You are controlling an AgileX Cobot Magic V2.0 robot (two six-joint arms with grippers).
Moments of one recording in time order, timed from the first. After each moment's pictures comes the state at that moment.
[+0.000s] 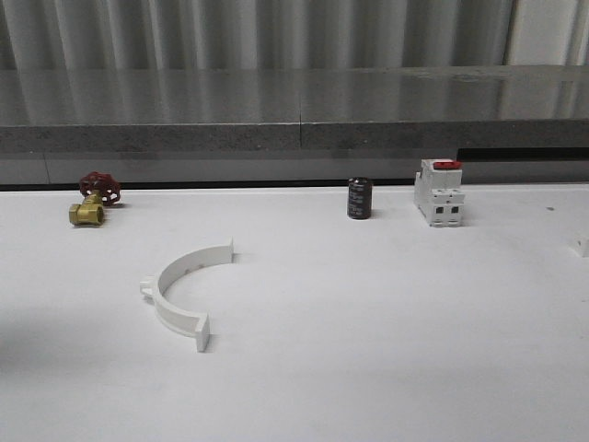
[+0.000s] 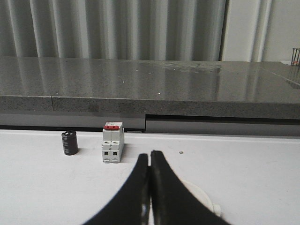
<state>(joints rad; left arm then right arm) -0.14 1.22 -0.99 0.04 0.60 -0.18 0.03 -0.01 0.03 0.04 -0.03 -0.04</state>
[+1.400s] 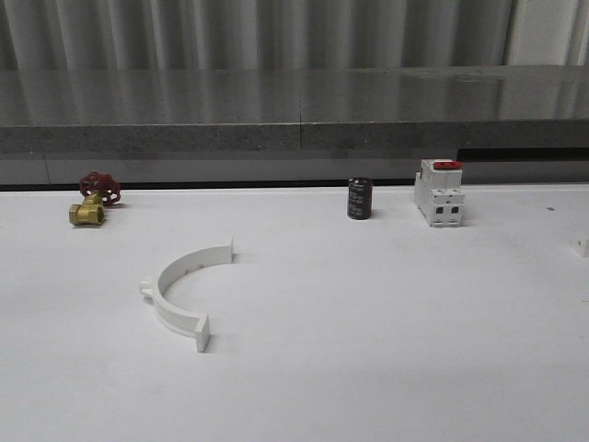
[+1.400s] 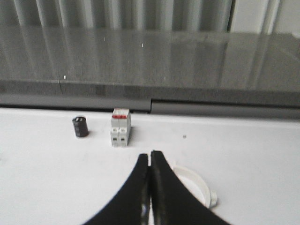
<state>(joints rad) -0.12 0.29 -0.38 -0.03 0.53 -0.14 0.03 0.27 -0.43 0.04 0.41 -0.03</state>
